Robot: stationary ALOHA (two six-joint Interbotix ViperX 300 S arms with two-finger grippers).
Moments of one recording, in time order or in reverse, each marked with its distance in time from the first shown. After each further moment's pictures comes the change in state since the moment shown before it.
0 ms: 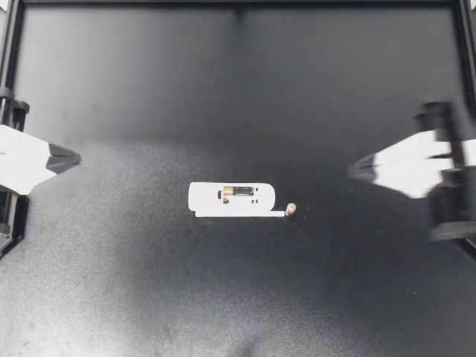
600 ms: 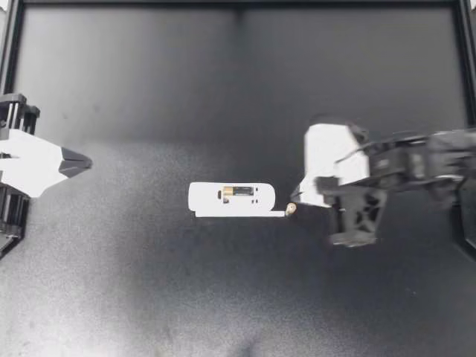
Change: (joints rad) left arm 0.000 0.049 0.003 0.000 -0.023 -0.008; right arm -0.028 0.502 -0.285 0.000 0.503 0.000
